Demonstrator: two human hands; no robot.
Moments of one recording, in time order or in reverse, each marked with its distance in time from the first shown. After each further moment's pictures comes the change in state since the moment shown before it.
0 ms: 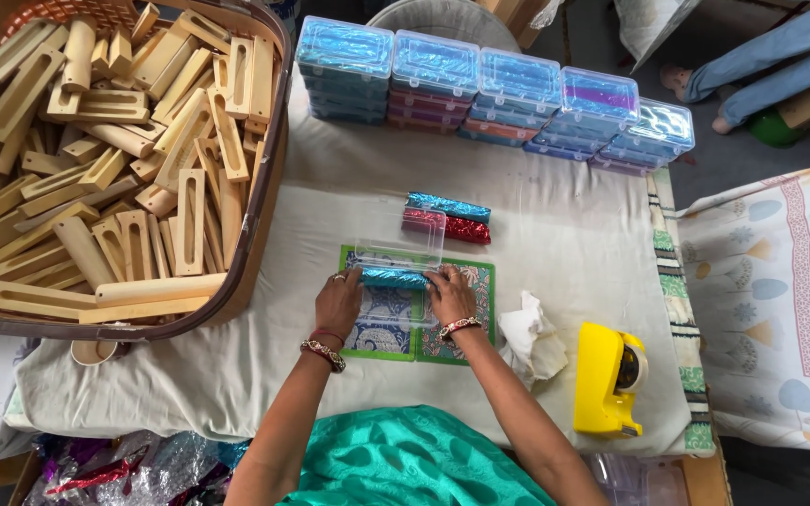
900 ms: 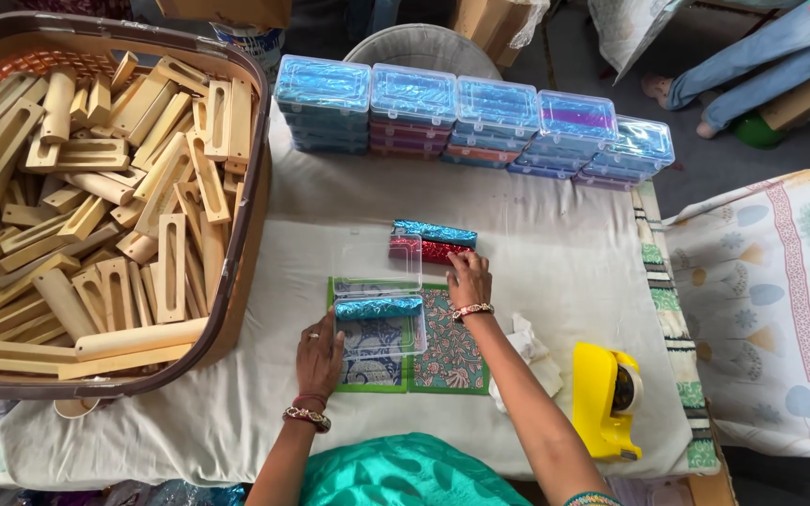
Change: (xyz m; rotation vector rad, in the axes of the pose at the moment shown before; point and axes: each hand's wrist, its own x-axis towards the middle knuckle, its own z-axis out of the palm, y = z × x) left_hand -0.042 -0.007 -0.005 -0.166 0.048 -0.096; right_hand 0.080 0.058 -0.014 -0.069 0.172 0.074
